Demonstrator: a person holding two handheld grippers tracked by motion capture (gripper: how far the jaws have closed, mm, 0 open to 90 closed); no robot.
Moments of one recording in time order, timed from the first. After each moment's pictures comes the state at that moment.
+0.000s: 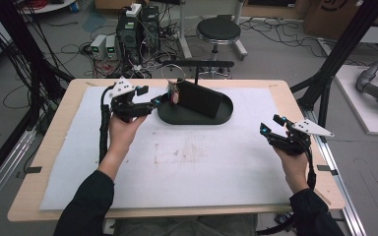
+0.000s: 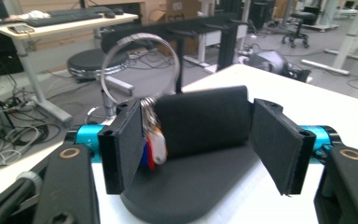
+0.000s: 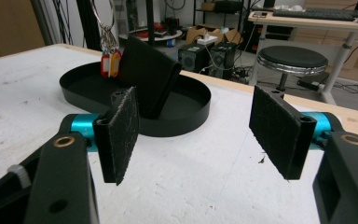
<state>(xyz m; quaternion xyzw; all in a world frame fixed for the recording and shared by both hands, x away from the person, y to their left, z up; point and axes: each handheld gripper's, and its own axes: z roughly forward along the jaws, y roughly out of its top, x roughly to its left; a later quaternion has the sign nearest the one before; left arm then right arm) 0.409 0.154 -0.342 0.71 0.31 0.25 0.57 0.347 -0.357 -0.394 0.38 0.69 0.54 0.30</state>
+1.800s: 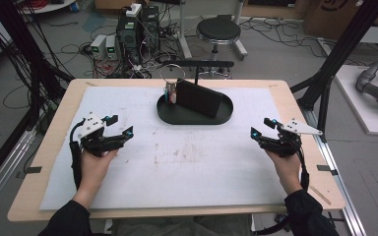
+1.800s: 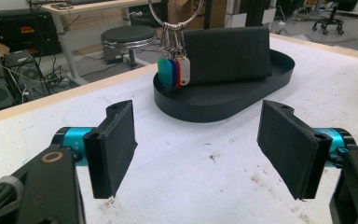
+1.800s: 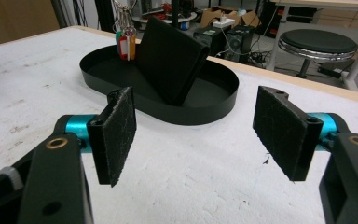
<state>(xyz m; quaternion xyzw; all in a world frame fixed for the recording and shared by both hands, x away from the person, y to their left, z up) 0.342 0.223 -0.397 0.71 0.35 0.29 0.54 0.347 -0.335 -0.397 0.37 0.72 0.52 0.27</state>
